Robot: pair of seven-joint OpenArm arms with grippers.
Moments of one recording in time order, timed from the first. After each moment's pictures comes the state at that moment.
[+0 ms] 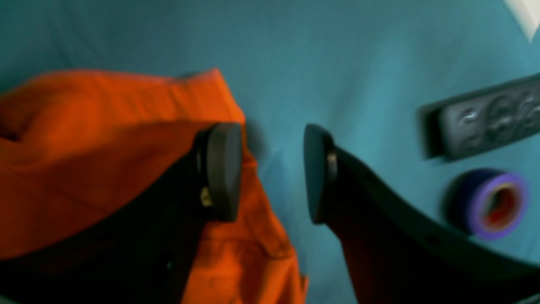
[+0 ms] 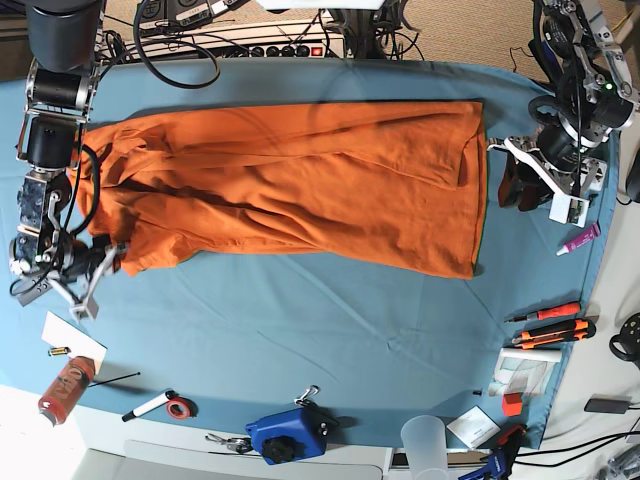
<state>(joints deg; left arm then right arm) 17.8 -10.1 -25.7 117.6 -36.8 -25.5 56.9 26.9 32.9 4.3 57.1 17.2 33.8 -57.8</state>
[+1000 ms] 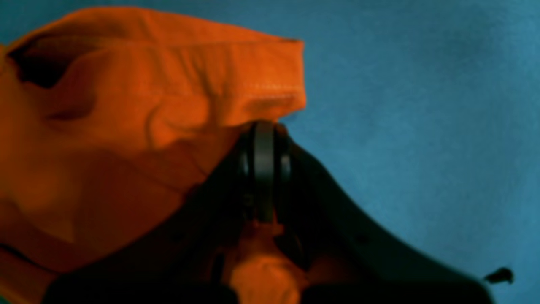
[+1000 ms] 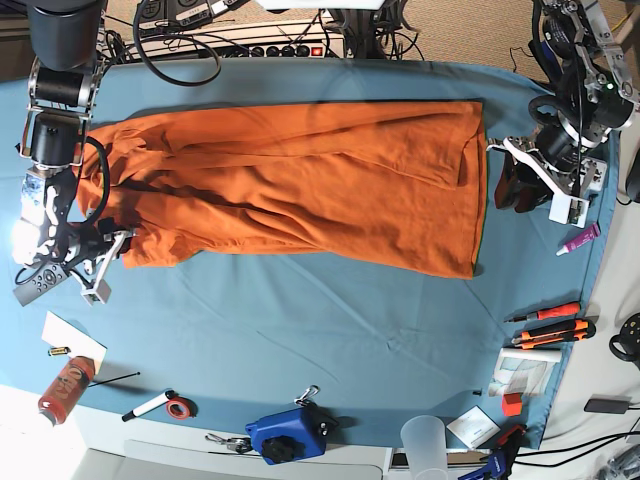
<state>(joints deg) 17.8 -10.1 -25.7 117.6 -38.9 -25.5 56.9 25.8 32.2 4.6 55.7 26.8 37.2 -66.1</state>
